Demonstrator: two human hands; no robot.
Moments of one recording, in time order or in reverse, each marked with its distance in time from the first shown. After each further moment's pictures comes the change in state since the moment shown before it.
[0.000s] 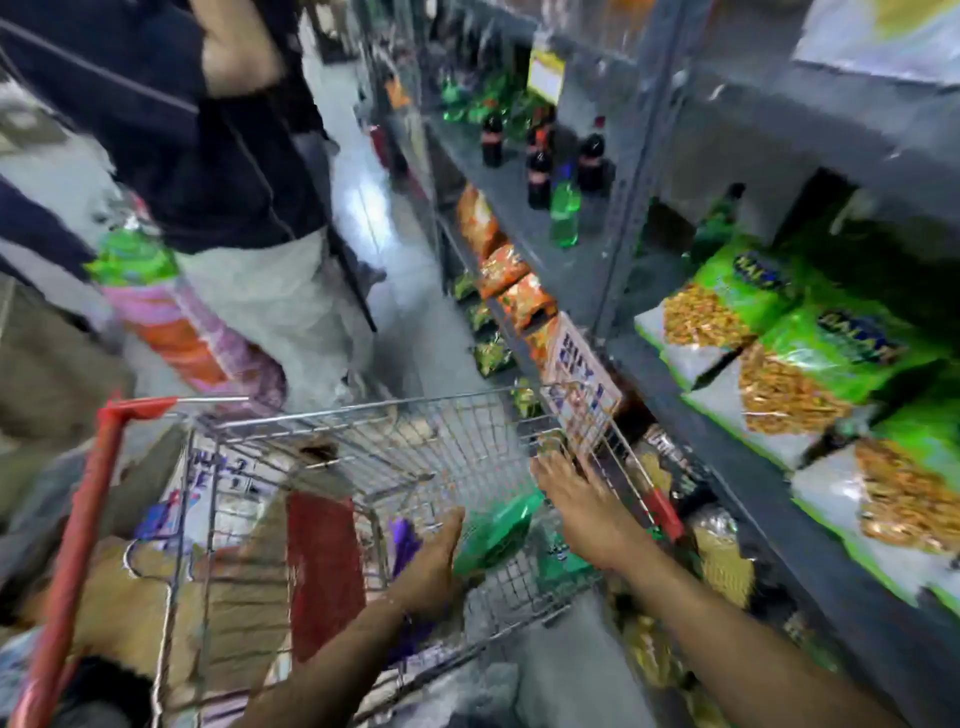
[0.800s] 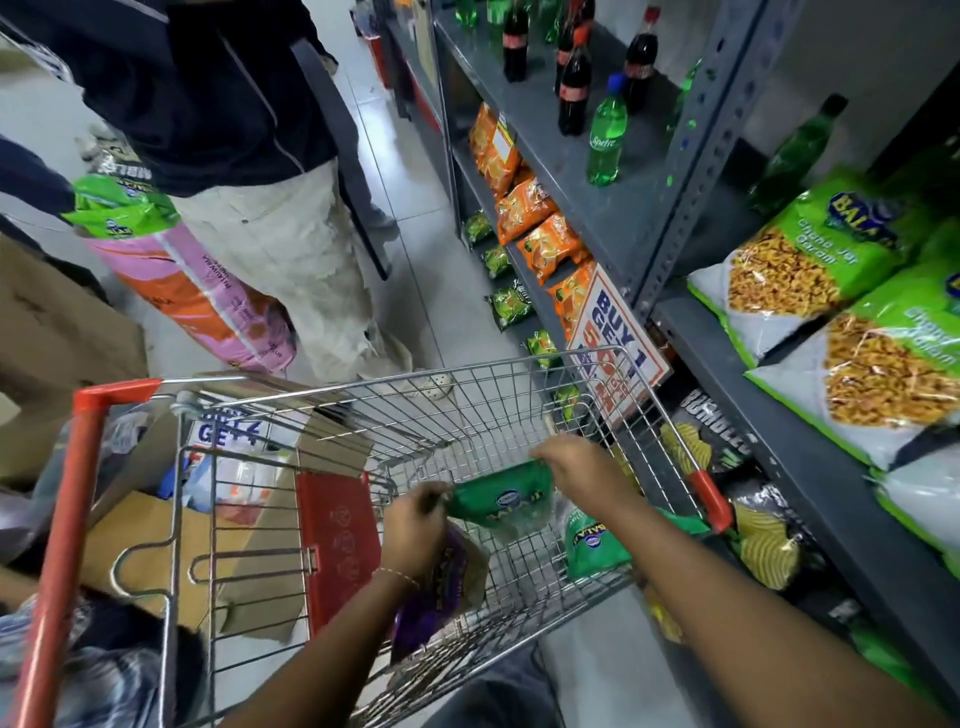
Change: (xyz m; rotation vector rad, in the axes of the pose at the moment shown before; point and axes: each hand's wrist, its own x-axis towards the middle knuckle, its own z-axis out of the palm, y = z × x) left_hand 0.046 -0.032 -0.027 -0.211 0.525 -0.137; right_hand 0.069 -0.016 -0.011 0.587 -0.087 0.212
